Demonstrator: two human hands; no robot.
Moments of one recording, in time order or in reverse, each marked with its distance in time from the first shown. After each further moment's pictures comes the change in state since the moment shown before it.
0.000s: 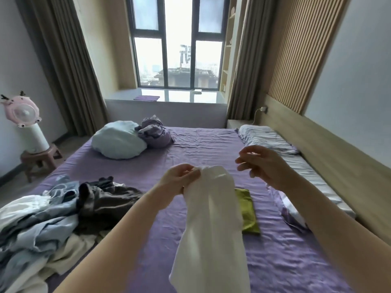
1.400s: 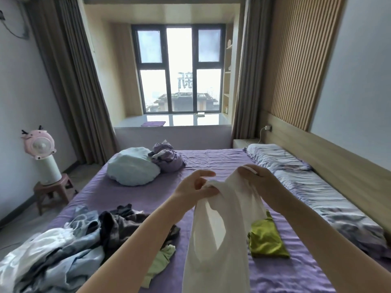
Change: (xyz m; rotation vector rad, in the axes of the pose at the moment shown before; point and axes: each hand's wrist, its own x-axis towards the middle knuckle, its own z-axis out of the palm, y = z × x) left_hand -0.031 0.058 -0.076 0.043 -0.094 0.137; right_hand 0.004 -0.011 0.134 -0.302 0.184 -0.139
